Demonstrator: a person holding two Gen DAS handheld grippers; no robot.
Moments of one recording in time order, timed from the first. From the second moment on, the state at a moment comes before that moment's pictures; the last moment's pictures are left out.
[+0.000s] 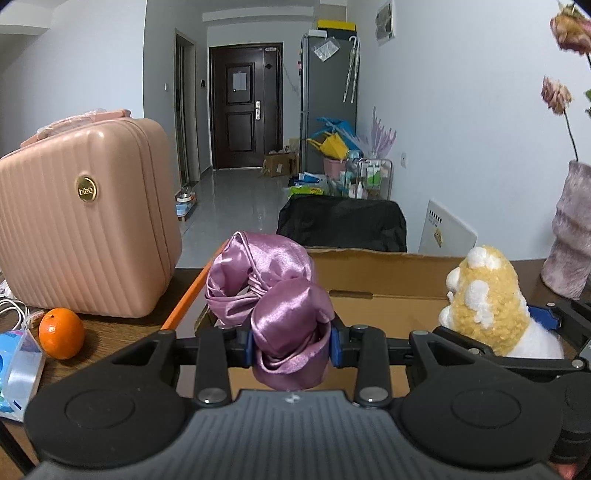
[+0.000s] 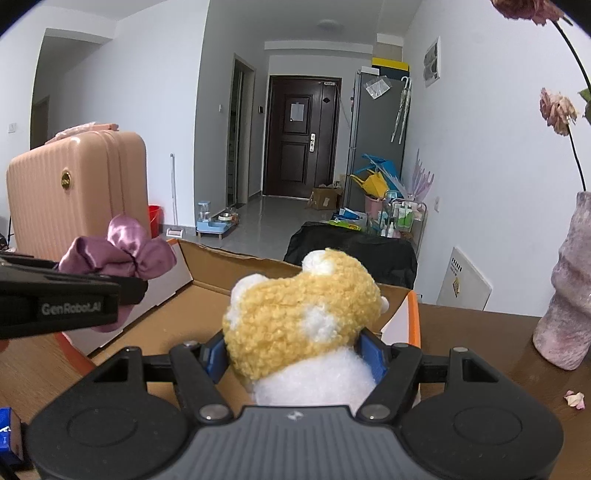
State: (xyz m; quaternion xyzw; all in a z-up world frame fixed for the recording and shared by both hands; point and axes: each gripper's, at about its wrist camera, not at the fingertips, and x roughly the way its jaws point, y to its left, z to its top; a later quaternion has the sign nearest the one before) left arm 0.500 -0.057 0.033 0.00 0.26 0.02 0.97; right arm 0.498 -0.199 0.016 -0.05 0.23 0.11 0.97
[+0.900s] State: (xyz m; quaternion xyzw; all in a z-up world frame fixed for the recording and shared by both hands) left arm 0.502 -0.036 0.034 -0.02 0.26 0.09 0.96; right arm 0.505 -0.217 0.012 -0.02 0.24 0.07 0.97
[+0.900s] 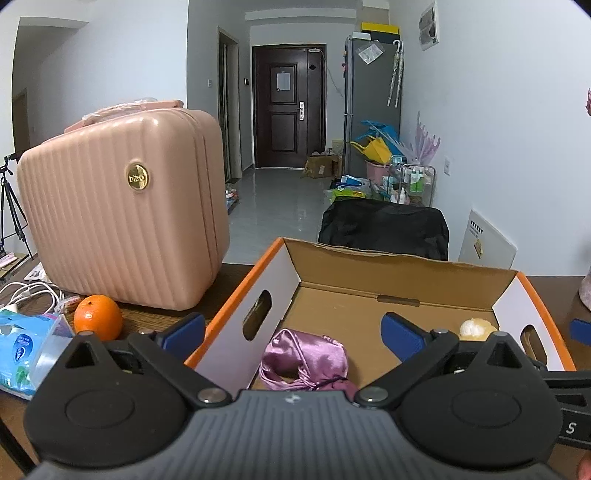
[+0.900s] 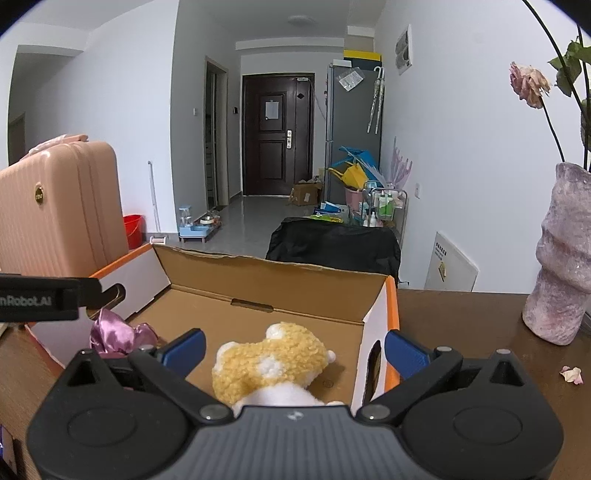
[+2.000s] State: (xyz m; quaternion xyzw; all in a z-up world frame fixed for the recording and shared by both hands) left arm 0.377 -0.021 0.062 -0.03 0.18 0.04 0.98; right arm 0.385 -0.229 0.036 -0.02 0.15 0.09 0.99
